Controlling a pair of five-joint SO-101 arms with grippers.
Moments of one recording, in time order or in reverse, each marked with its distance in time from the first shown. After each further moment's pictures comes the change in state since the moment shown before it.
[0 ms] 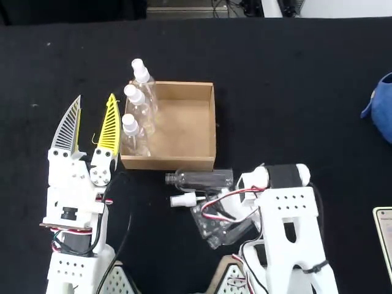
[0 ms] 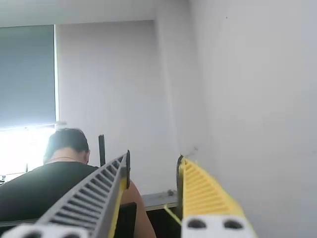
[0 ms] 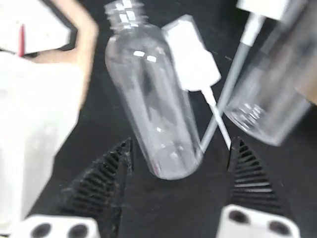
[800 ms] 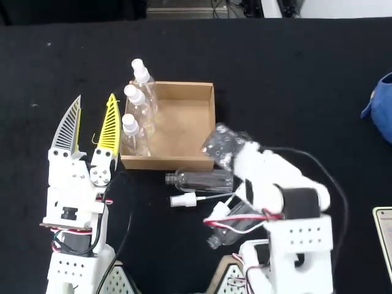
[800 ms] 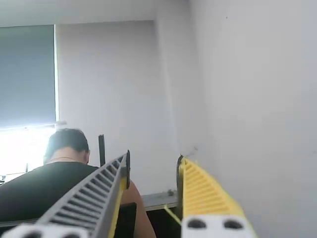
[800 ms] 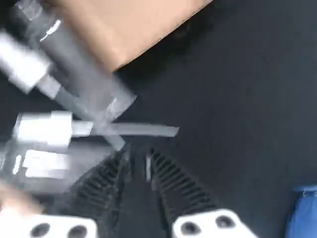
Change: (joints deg) left arm 0.0 0.0 0.0 0.0 0.0; right arm 0.3 -11.7 -9.8 -5.7 -57.1
